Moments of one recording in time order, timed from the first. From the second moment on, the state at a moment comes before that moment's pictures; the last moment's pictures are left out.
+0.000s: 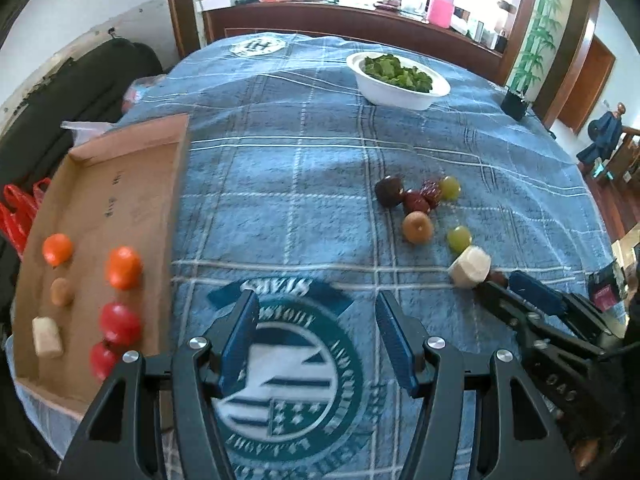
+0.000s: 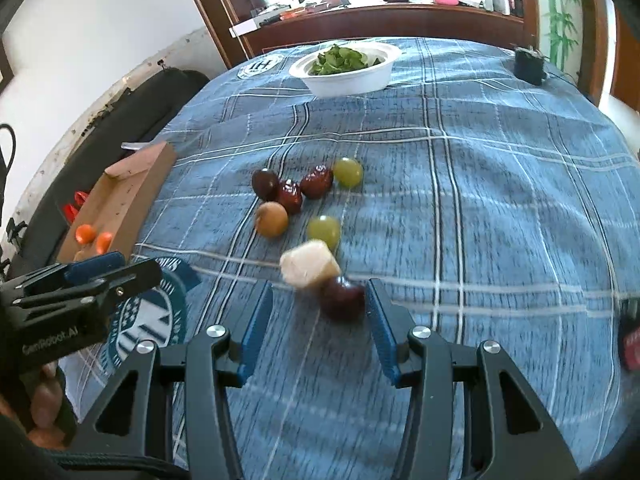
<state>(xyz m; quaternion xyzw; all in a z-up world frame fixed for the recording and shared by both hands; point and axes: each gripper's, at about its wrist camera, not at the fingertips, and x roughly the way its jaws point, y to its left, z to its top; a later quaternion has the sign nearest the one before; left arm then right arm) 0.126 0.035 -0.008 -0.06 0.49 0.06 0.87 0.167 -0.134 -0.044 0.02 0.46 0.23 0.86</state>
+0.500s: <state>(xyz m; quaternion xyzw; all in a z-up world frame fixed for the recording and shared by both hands) 0.173 0.040 -0.027 -0.11 0.51 0.03 0.85 0.174 -0.112 -0.047 -0.07 0.45 0.26 0.85</state>
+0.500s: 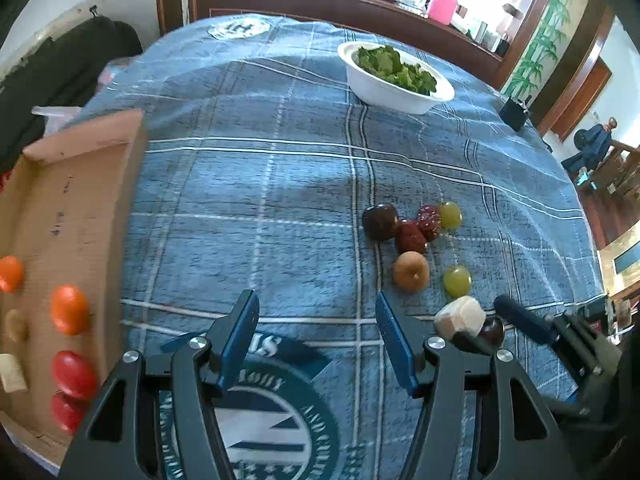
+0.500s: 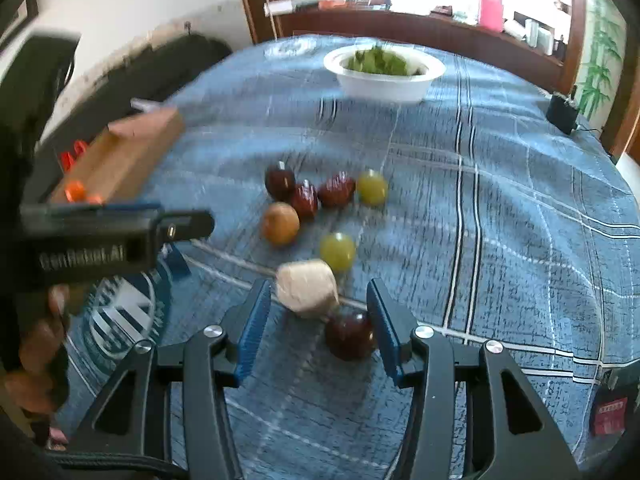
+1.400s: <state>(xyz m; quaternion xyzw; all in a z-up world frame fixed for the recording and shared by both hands) 0.220 -0.014 -0.045 -0.12 0.51 -0.06 0.85 0.176 -0.149 -0.060 -0.01 0.47 0.27 0.84</state>
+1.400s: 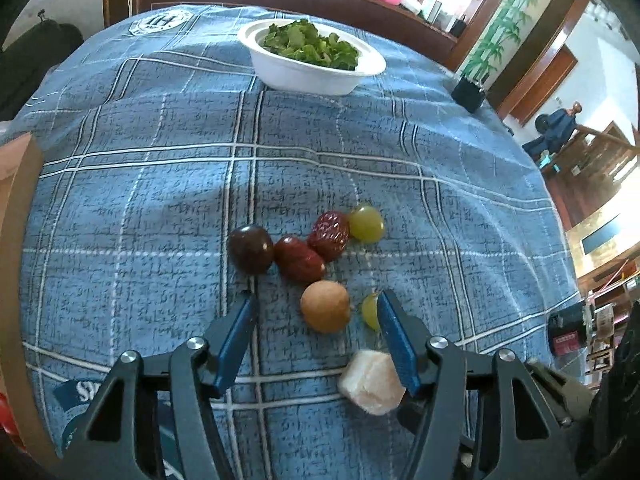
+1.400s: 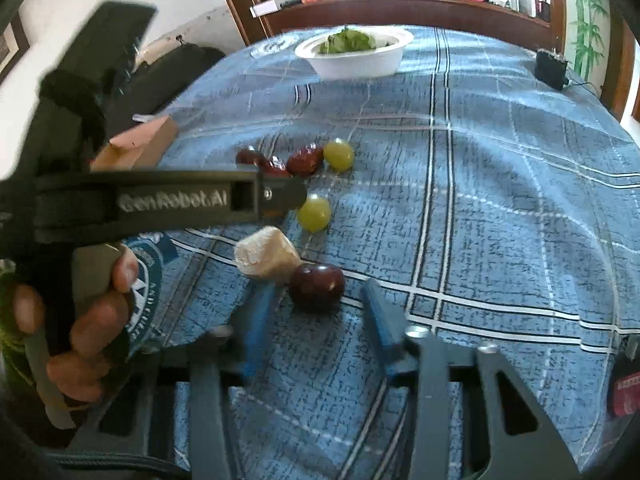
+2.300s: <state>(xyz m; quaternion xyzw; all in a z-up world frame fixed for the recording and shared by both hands) 0.106 0.061 -0.002 -0.07 0.45 0.07 0.89 0.104 -0.117 -0.020 0.02 0.43 0.31 0.85</state>
